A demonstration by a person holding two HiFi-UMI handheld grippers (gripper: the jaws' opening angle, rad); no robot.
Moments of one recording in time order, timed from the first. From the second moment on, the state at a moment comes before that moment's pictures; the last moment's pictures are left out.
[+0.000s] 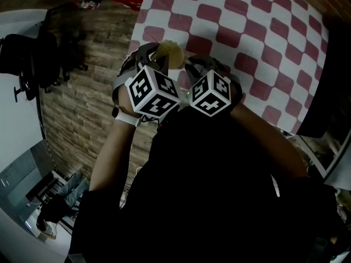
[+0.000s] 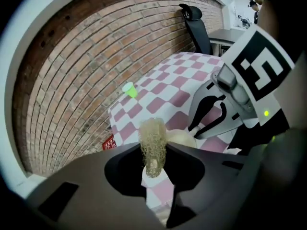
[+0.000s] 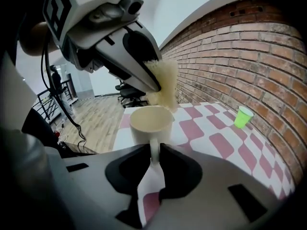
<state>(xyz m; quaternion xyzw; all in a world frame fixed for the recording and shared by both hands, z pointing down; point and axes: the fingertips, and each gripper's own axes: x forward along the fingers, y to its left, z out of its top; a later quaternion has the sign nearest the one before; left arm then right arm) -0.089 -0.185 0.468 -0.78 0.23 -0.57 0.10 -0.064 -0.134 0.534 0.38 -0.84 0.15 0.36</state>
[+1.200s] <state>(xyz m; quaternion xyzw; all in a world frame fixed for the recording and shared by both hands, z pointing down) -0.106 -0.182 0.449 -0.78 0.26 -0.56 -0.02 -0.062 -0.129 0.536 0.38 -0.84 0.15 0.35</state>
